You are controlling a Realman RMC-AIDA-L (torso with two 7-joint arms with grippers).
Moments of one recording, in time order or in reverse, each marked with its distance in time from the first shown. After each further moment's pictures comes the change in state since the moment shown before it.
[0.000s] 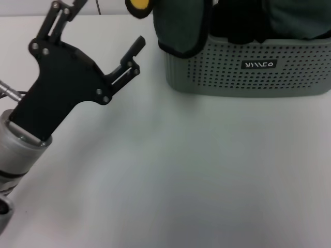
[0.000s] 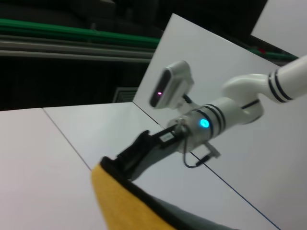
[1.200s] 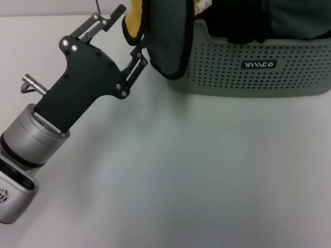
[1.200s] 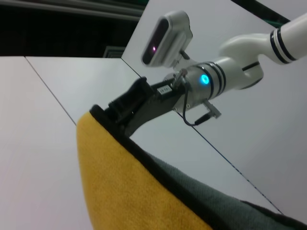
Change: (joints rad) left arm -0.021 0.000 0.184 0.000 -0.177 -0.160 -0.025; right arm -0.029 0.049 -0.025 0.025 0.003 -0.037 -0.005
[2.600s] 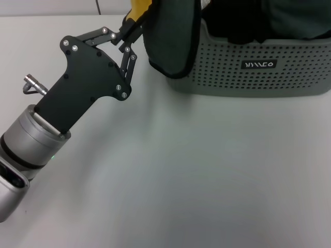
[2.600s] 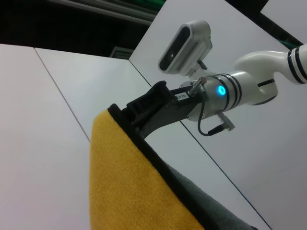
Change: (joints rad) left arm 0.000 0.000 0.033 0.002 -0.026 0.014 -0.100; right arm -0.031 0.011 0.009 -0.008 0.009 -0.021 0.000
